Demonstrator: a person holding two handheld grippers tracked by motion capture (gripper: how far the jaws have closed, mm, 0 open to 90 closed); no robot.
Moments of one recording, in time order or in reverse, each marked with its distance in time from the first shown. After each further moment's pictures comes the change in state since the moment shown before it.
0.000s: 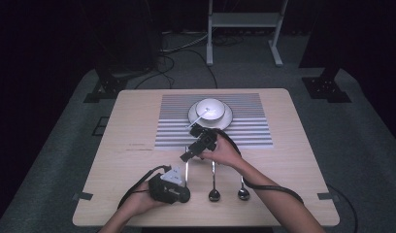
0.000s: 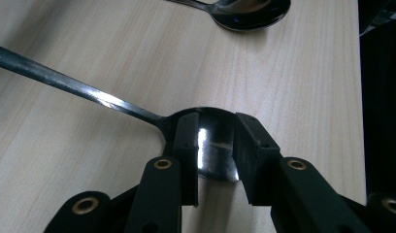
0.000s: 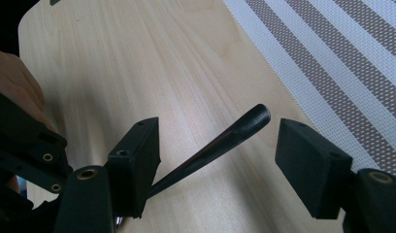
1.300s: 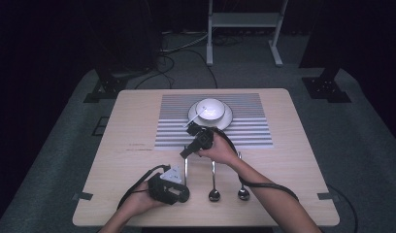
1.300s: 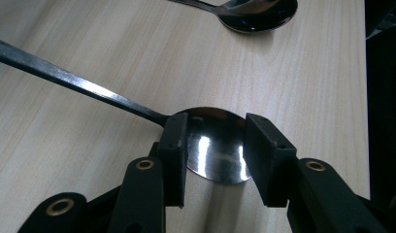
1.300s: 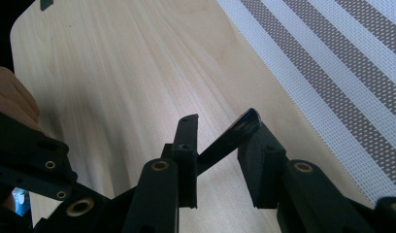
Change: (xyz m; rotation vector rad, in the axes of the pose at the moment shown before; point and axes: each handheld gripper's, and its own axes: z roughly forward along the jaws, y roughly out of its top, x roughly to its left) left arm 0.001 0.000 -0.002 0.000 0.016 -0.010; right arm 0.001 0.010 0.004 0.033 -0.013 0.048
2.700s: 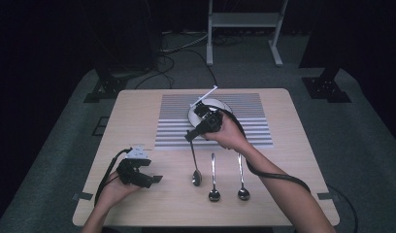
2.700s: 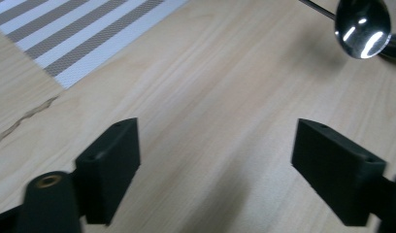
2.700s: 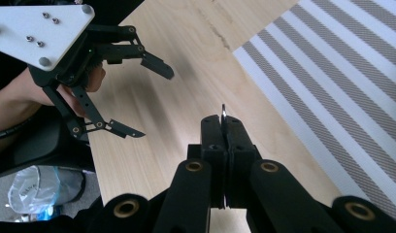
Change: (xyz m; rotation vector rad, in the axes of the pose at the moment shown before) left arm 0.051 -0.048 -0.065 -0.107 0.278 -0.343; right arm 0.016 0.021 -0.078 -0.070 0.040 0.039
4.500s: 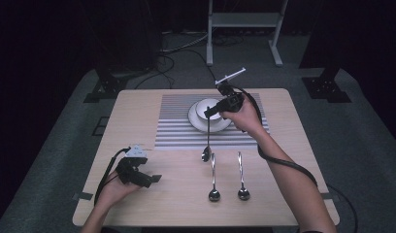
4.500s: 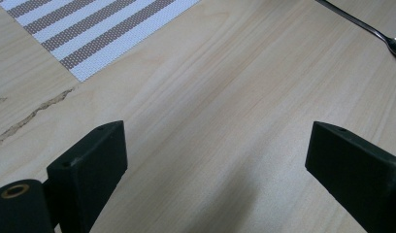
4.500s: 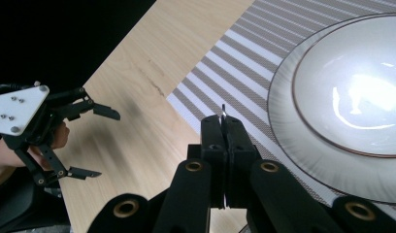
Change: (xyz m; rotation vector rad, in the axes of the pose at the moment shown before) left arm 0.003 -0.001 0.000 0.006 0.018 -0.003; right arm -0.055 0.004 -0.061 -0.168 -0.104 0.155
